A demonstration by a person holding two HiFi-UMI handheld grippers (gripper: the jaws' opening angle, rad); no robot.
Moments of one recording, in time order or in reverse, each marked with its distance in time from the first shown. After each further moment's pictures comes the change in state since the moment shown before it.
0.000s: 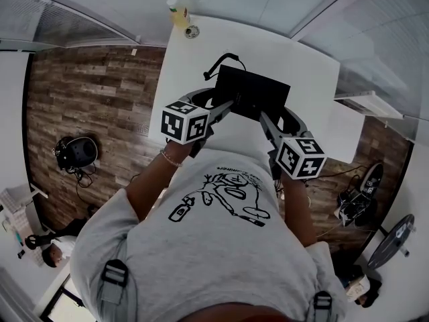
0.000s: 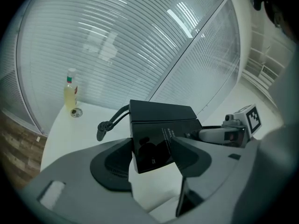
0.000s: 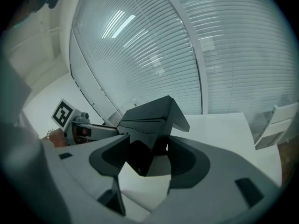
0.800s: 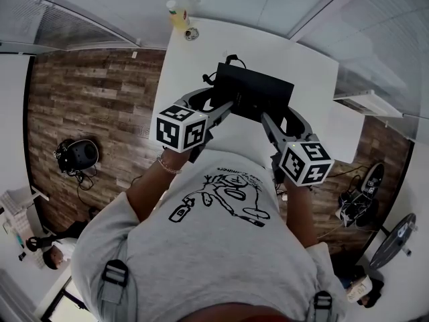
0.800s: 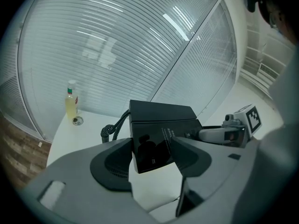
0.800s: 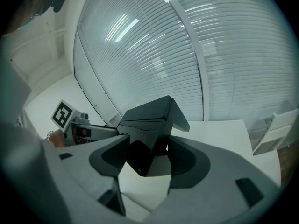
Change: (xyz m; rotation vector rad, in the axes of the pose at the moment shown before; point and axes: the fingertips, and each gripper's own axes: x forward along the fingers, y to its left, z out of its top) left arm -0.025 -0.022 0.020 0.031 -0.048 0.014; right arm -0.024 0.015 0.023 -0.031 -0.044 0.011
